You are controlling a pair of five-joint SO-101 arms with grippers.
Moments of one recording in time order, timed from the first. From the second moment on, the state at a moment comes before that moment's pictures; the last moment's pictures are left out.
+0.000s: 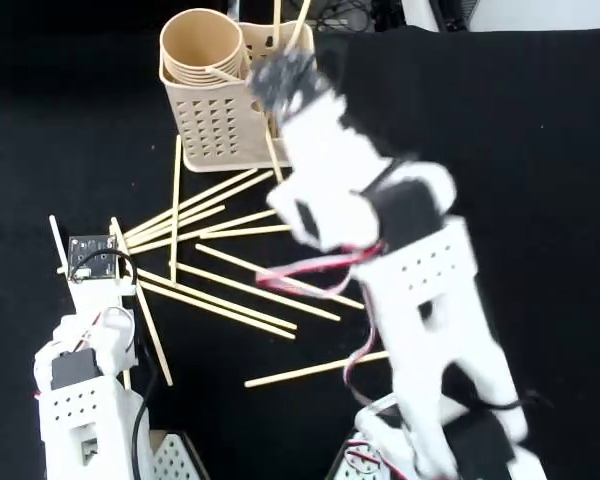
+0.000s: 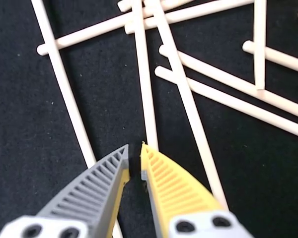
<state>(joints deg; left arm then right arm) -22.2 -75.8 91.3 51.7 -14.3 -25.8 -26.8 11.0 77.2 18.2</state>
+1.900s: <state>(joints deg) -22.2 -75.8 91.3 51.7 -14.3 -39.2 8.4 30.5 56.3 29.4</state>
